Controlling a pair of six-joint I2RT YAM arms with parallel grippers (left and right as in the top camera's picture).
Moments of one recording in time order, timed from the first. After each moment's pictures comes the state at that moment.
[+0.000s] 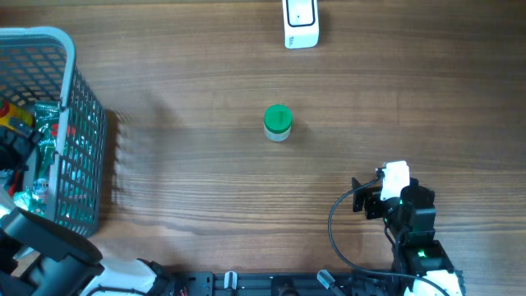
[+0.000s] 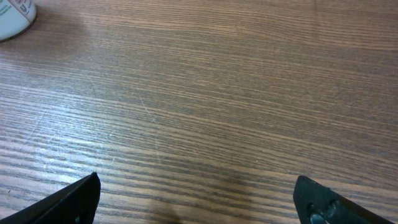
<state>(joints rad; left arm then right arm) 0.88 1.71 1.38 -0.84 0.21 -0.14 0.07 0.66 0.01 0.00 -0.08 -0.04</state>
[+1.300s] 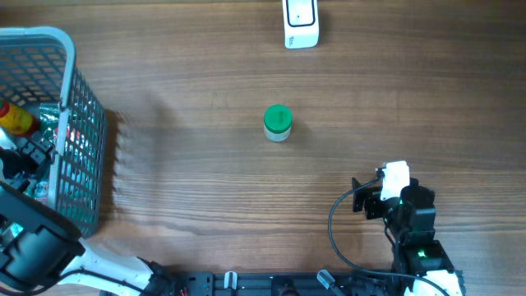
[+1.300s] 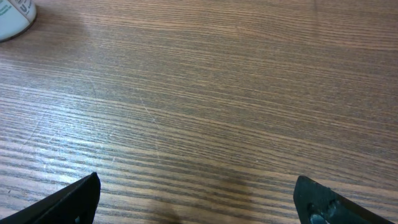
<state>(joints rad) 0.88 1.89 1.35 -0.78 0.15 0.03 0.07 0.66 0.01 0.00 -0.08 -0.04</state>
